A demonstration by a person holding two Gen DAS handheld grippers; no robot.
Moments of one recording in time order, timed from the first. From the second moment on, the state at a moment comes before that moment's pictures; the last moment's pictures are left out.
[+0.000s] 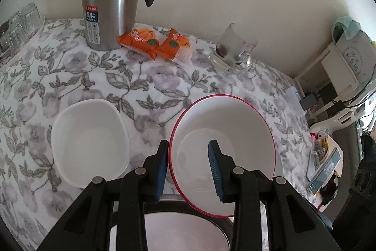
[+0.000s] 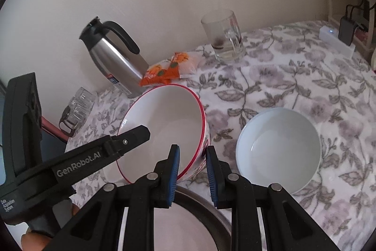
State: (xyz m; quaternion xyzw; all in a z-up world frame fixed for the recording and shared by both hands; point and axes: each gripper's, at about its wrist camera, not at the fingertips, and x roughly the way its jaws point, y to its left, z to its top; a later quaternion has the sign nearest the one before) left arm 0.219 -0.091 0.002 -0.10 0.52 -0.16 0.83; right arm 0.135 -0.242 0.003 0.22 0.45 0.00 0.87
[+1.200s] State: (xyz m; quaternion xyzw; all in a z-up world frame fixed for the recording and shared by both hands) left arm 0.136 -0.052 0.038 -0.10 0.49 -0.16 0.85; right arm 0.062 -0.204 0.037 0.19 0.43 0.03 0.88
